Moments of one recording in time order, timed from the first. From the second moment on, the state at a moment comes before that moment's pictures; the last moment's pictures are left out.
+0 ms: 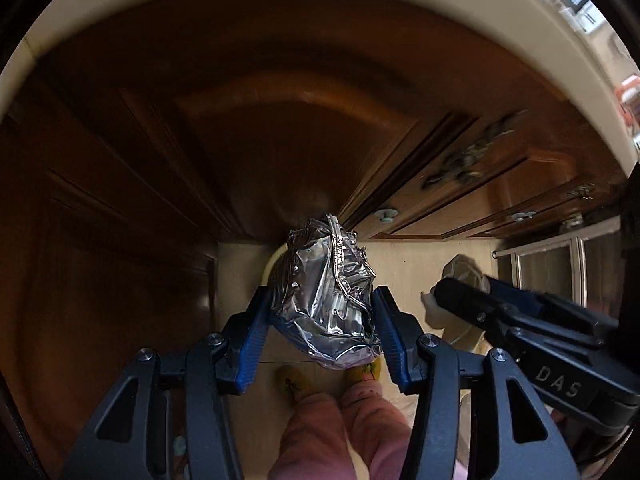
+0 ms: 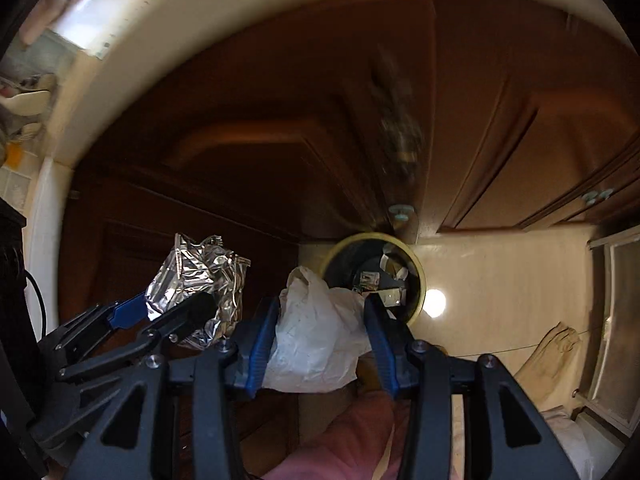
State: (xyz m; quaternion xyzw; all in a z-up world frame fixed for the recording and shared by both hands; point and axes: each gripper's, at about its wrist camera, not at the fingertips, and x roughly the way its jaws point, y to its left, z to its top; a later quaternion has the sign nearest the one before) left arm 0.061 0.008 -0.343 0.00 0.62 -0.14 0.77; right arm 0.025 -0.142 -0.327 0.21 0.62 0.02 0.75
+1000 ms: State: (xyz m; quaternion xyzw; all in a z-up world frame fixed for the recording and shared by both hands) left arm 0.086 0.004 -0.536 -0.01 0.67 -0.09 0.74; right arm 0.041 -0.171 -0.520 0.25 0.67 0.02 0.70
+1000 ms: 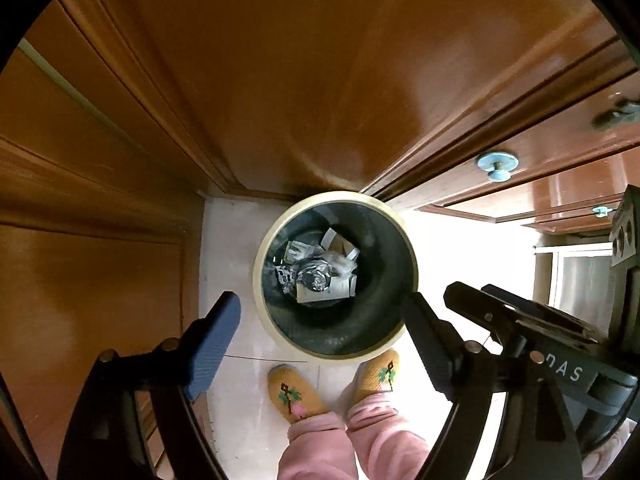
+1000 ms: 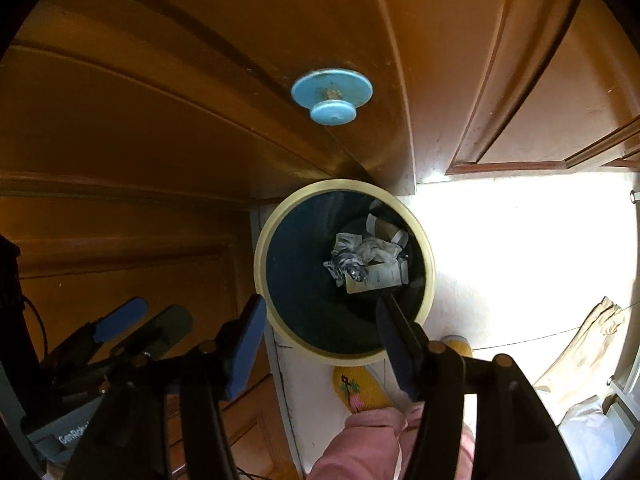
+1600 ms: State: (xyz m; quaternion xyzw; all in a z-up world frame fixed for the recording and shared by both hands) left arm 0.054 -0.004 -0.382 0.02 0.63 -0.11 0.77; right arm 0.021 -0.171 -0.381 0.23 0.63 0.01 0.74
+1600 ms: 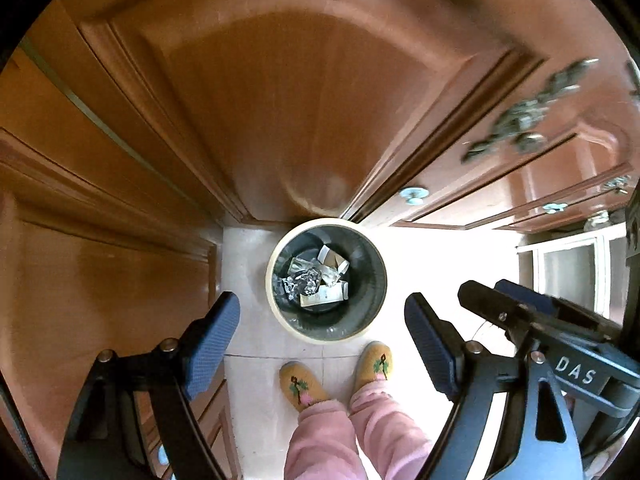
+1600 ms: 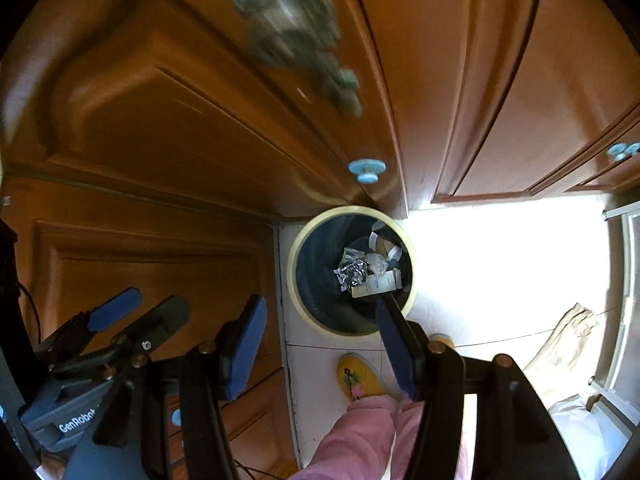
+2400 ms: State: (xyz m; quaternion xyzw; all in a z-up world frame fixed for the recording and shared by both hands) left arm 0.029 0.014 -0.082 0.05 0.46 -0.17 0.87; right arm -0.004 -0.148 -0.099 0.16 0.47 0.01 0.87
